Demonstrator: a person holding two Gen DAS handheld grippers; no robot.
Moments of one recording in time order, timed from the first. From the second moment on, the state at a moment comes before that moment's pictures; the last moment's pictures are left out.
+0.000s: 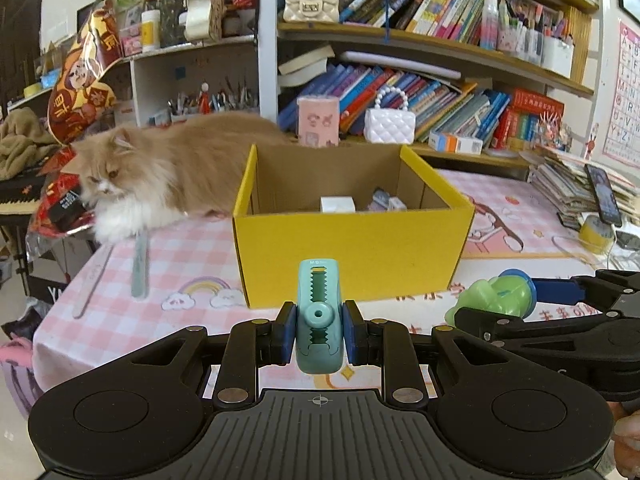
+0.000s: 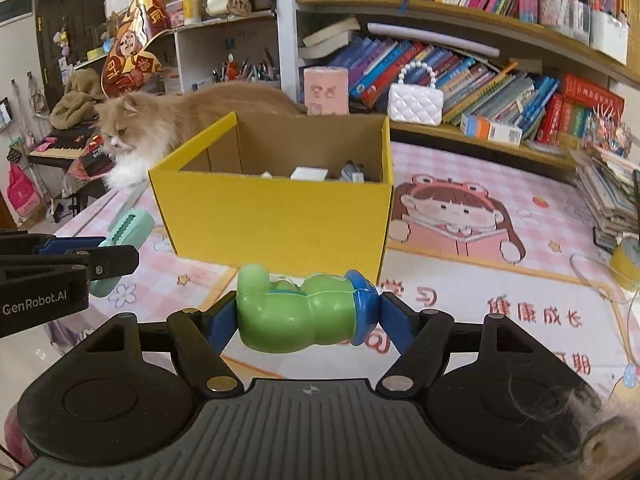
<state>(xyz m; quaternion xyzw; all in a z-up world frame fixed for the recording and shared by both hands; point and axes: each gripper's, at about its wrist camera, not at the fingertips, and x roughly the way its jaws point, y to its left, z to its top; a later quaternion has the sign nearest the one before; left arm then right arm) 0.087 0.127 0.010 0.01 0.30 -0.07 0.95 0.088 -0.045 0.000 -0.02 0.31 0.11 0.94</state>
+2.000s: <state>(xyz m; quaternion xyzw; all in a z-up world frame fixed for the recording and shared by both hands) 0.129 0.015 0.025 0.03 0.28 -0.02 0.96 0.118 -0.154 0.017 -0.02 0.26 -0.04 0.96</state>
